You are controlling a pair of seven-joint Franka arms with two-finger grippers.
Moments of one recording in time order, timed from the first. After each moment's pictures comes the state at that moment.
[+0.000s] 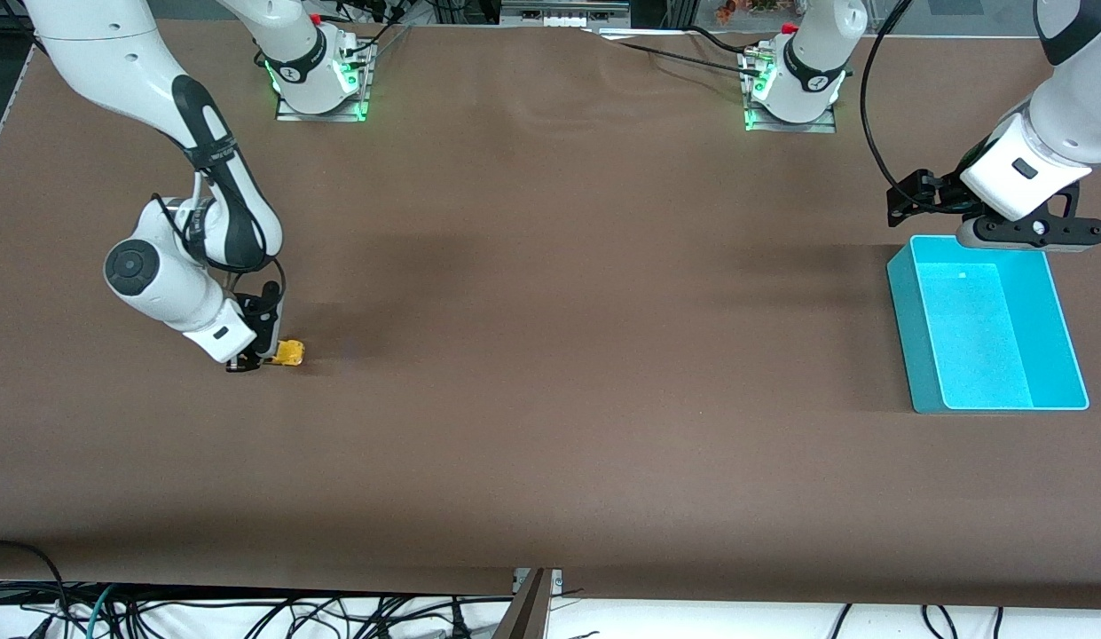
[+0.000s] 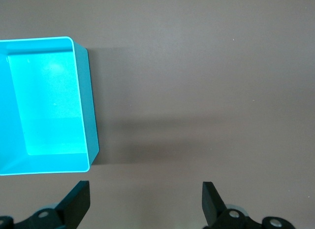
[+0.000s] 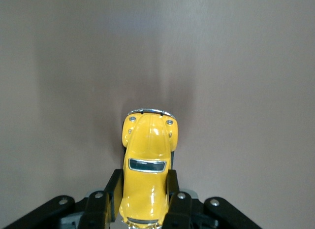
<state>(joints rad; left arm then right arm) -0.04 -0.04 -0.04 -1.76 0.01 1.62 -0.06 0.09 0.48 -0.10 -2.05 0.06 2.57 -1.65</state>
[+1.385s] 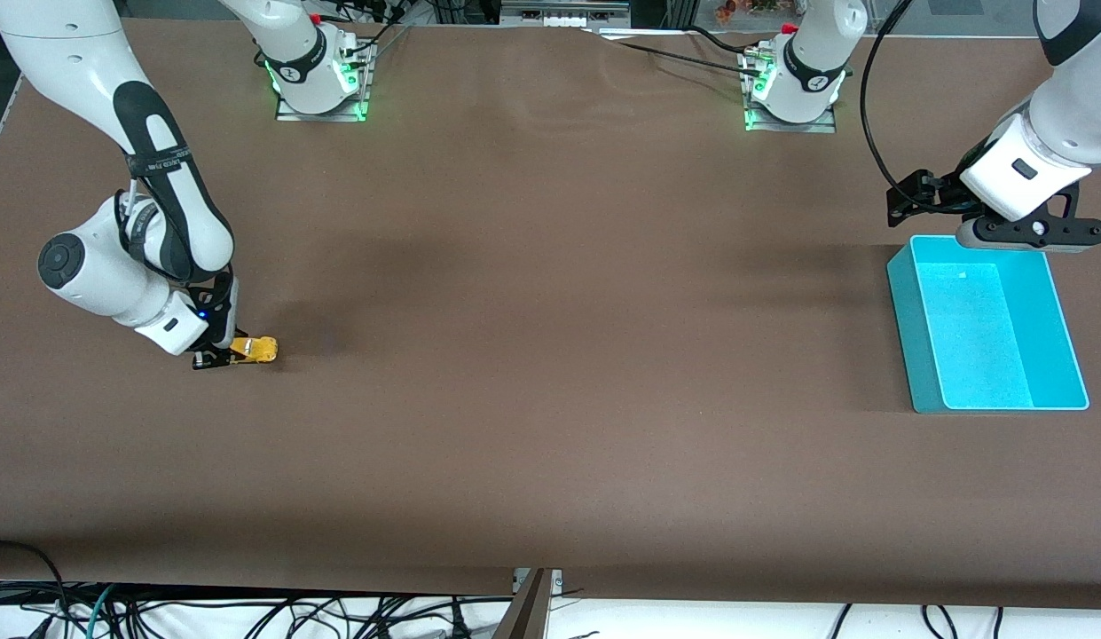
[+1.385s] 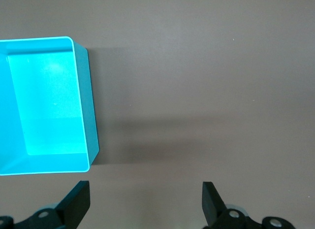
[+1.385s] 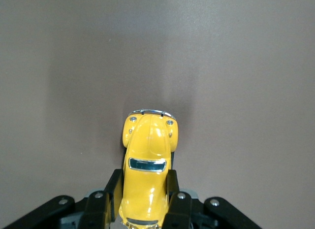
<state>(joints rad) -0.04 -0.04 -0.04 -1.76 0.01 1.62 -0.06 0.00 0.48 -0.10 -2.05 0.27 2.56 -2.00</state>
